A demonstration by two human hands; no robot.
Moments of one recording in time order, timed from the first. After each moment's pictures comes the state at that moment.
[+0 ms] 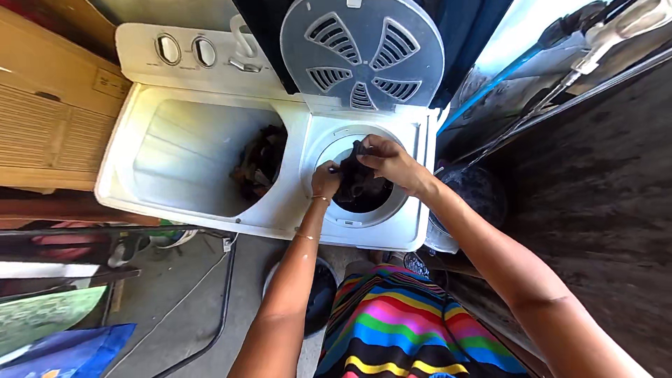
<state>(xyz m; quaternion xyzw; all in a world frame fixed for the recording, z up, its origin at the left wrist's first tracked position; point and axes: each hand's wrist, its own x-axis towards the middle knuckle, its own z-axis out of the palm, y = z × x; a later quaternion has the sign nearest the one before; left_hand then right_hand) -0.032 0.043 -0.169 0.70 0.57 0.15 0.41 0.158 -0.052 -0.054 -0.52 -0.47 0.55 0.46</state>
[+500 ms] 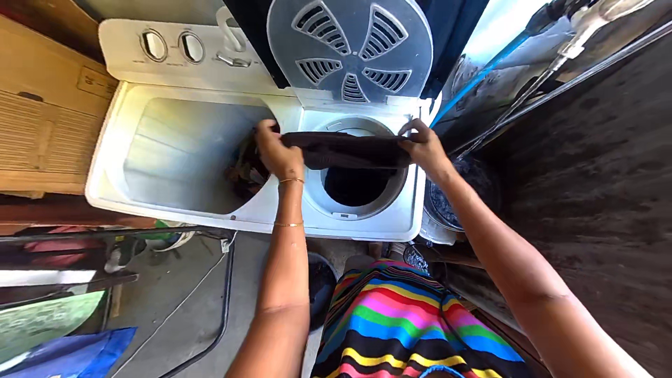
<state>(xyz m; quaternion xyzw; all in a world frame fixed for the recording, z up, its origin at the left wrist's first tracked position) -0.050 0.082 -0.091 0.71 0.62 0.26 0.23 0.222 -0.078 -0.104 -0.69 -0.40 0.39 0.45</state>
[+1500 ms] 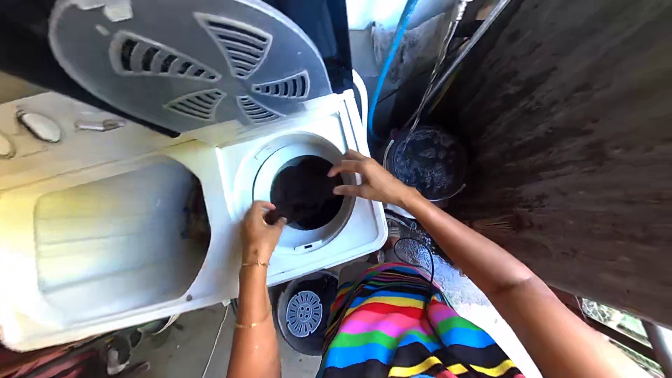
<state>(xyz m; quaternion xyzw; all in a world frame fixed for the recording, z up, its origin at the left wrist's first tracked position) -0.042 0.034 -0.135 0.82 0.50 -0.01 0.29 0.226 -0.123 -0.134 -0.63 -0.55 0.31 0.45</state>
